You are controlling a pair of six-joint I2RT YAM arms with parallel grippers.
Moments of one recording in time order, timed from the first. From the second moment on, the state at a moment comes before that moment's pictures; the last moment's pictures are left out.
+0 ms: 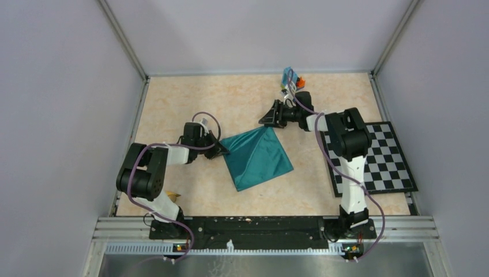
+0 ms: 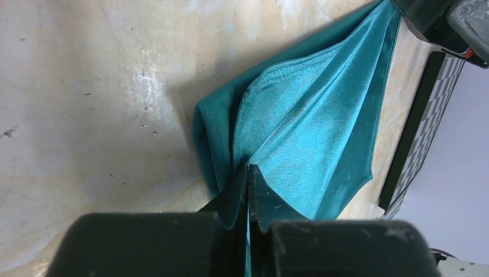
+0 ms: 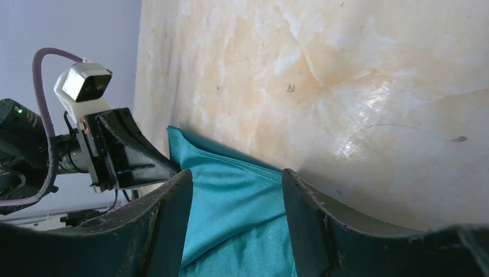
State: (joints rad) left arm -0.20 1.65 0.62 0.23 0.47 -0.76; right arm 0.30 2.22 1.29 0.39 -0.84 0.68
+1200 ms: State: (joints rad) left arm -0.18 1.65 0.83 0.05 0.58 -0.70; right arm 0.71 1.87 0.96 0.49 -0.82 0.89
